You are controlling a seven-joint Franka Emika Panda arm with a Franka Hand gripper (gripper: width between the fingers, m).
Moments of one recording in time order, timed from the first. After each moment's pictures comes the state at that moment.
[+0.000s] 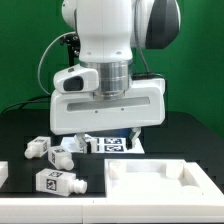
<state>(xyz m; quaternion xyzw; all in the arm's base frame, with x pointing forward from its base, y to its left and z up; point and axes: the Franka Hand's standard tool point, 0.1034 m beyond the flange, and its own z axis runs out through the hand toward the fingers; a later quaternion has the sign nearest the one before) 0.547 -0.017 0.062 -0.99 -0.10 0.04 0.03</state>
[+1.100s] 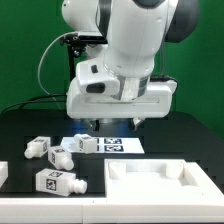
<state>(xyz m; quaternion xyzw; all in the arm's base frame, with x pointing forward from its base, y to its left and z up) 0.453 -0.010 0.071 -0.95 -0.10 0.29 -0.05</state>
